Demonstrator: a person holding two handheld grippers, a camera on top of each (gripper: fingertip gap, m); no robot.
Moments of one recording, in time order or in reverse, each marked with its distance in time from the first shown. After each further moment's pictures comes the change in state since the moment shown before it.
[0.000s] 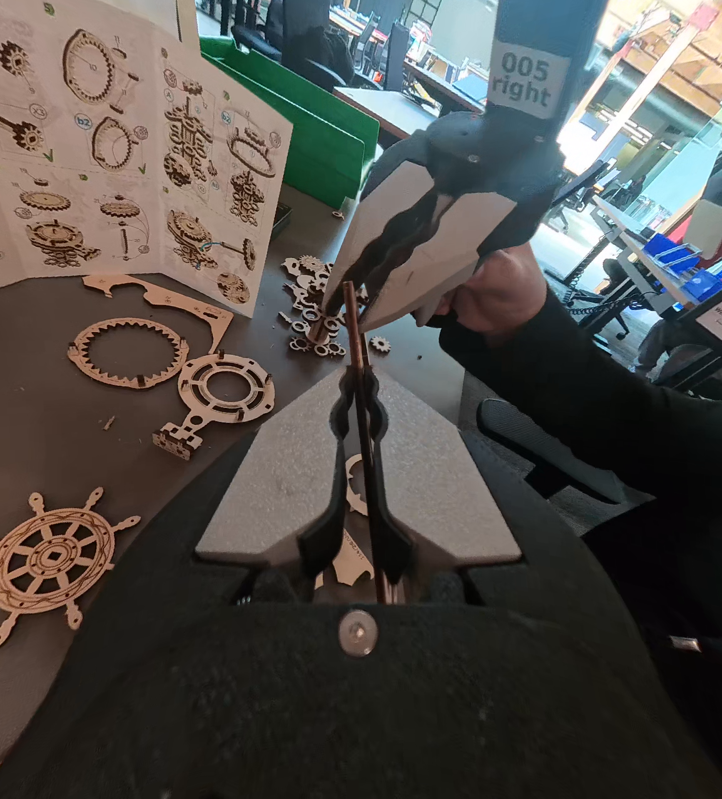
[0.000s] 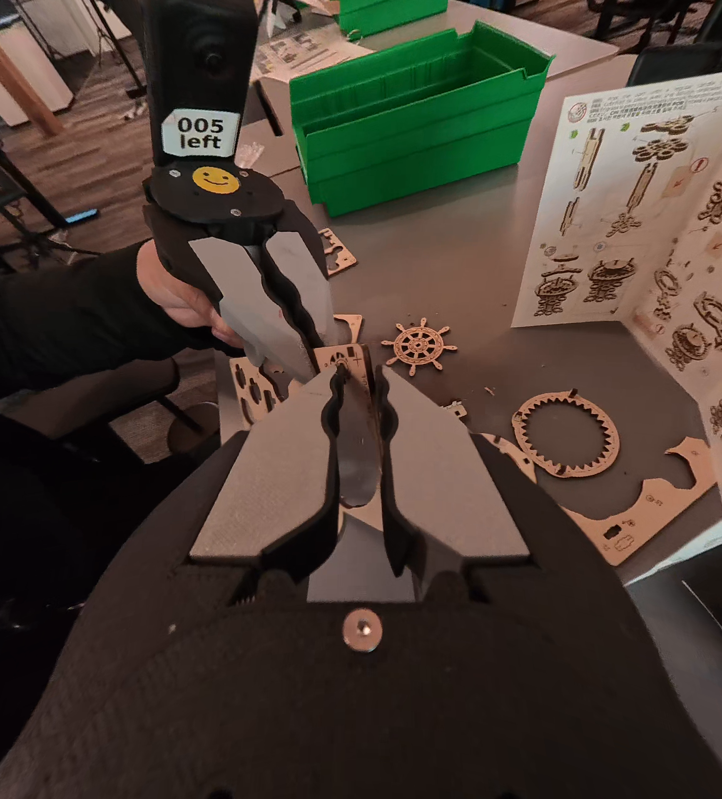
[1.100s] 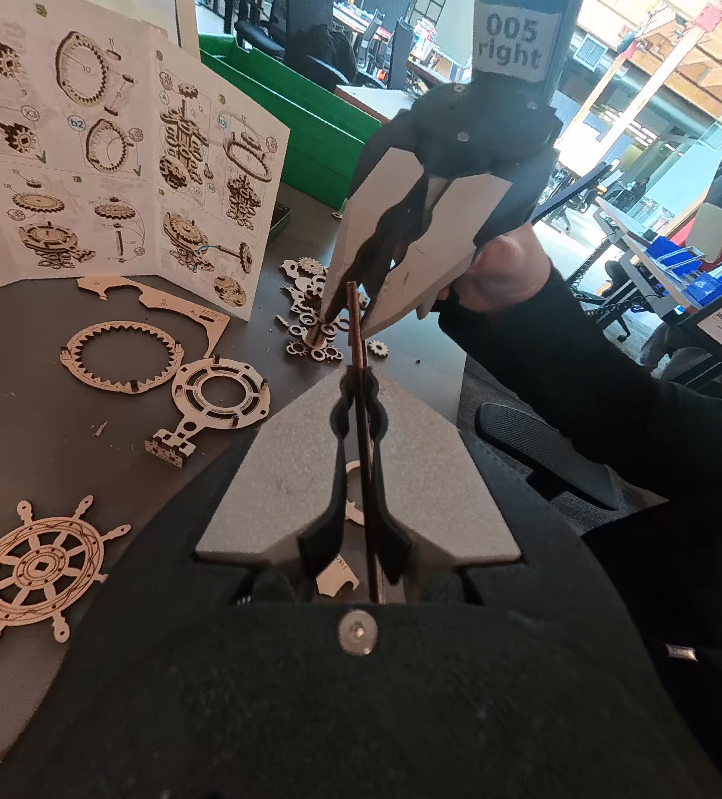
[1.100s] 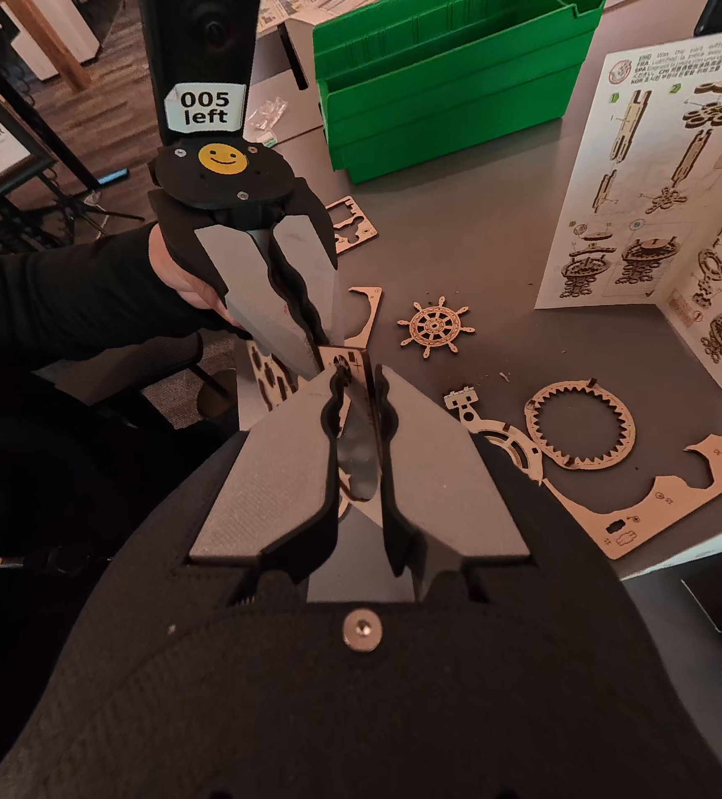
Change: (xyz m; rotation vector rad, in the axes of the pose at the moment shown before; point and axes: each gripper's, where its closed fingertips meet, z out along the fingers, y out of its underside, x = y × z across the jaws) left arm 0.003 -0.003 0.005 -0.005 -0.007 -0.009; right arm 0.000 0.003 -0.003 -0.095 -0.076 0.013
